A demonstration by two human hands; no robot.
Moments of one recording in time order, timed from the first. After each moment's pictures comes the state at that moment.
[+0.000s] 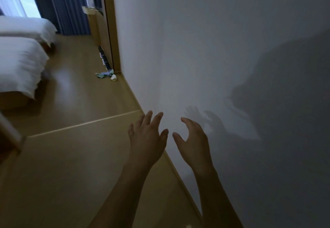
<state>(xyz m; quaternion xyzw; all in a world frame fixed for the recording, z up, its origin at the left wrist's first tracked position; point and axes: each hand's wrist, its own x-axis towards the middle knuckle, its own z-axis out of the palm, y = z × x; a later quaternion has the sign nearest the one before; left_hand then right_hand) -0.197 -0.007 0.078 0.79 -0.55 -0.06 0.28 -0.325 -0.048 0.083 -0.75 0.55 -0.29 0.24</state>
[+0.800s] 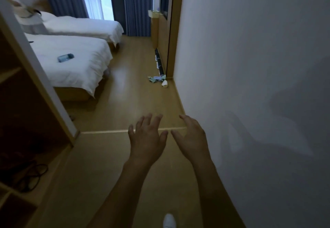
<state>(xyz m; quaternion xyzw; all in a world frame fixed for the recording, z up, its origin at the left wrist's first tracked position) 0.125 -0.168 0.054 0.88 -0.40 -0.02 0.25 0.027 -0.260 0.059 -0.83 0.40 -0.24 0.30</state>
